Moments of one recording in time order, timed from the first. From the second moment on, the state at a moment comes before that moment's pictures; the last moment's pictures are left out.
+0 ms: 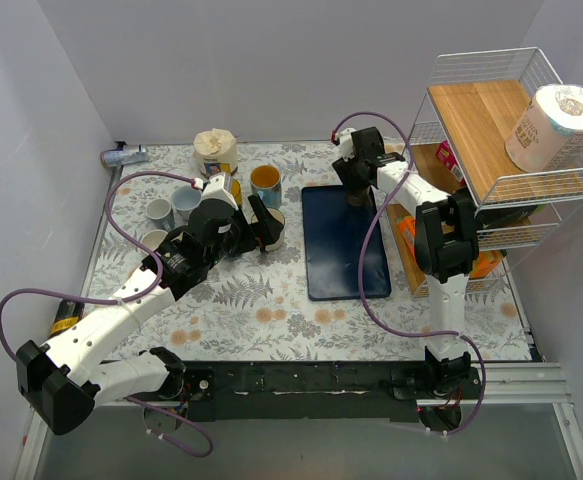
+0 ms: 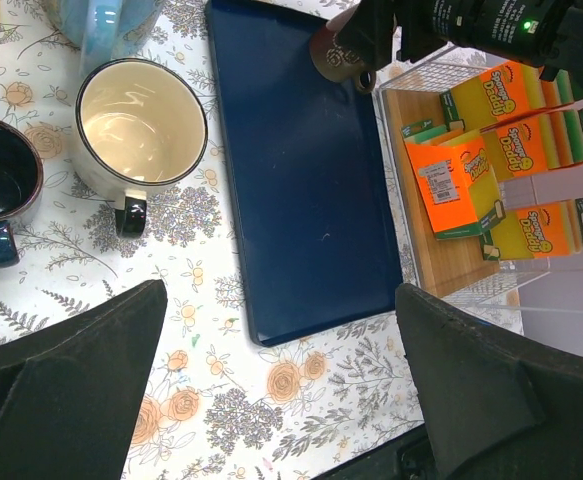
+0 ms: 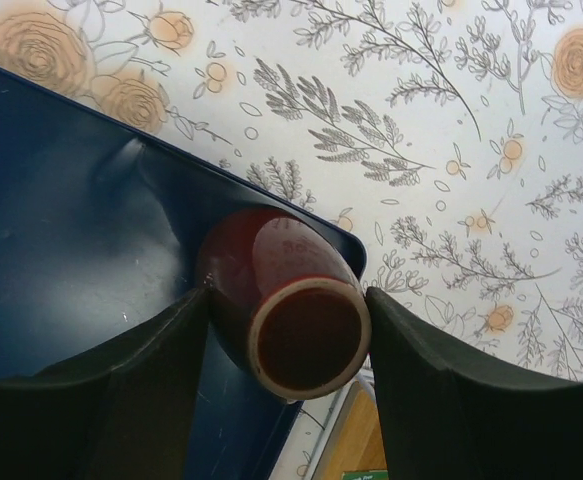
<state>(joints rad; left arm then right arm) -0.70 1.07 0.99 -0.37 -0.20 -0.76 0.35 2.16 1.76 -0.43 0.09 -0.31</state>
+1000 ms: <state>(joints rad) -0.70 1.02 0.94 -0.37 -0.20 -0.77 0.35 1.90 1.60 -0.60 -0.16 0.09</state>
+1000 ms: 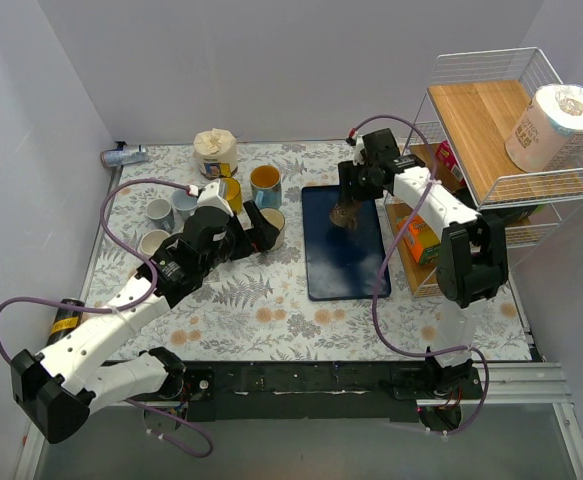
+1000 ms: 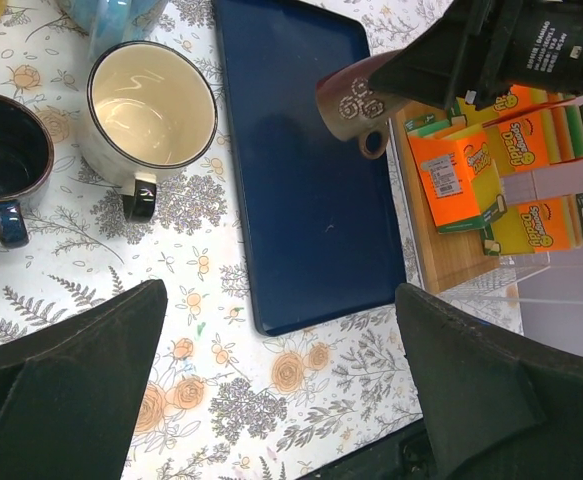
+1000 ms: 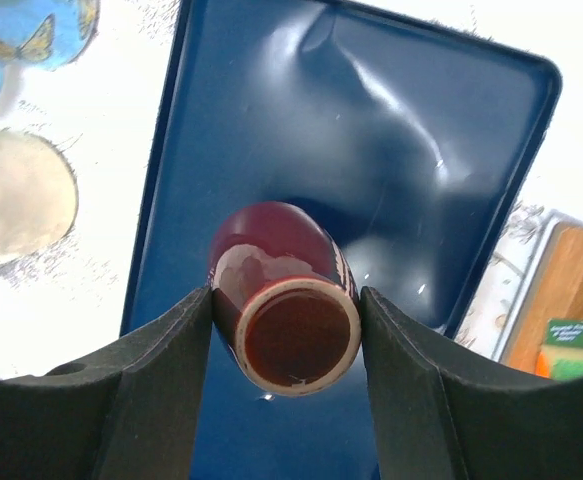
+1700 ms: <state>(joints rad) -0.70 0.94 0.81 -0.11 0.09 -0.74 0.39 1.45 1.24 -0.16 -0.55 0.75</state>
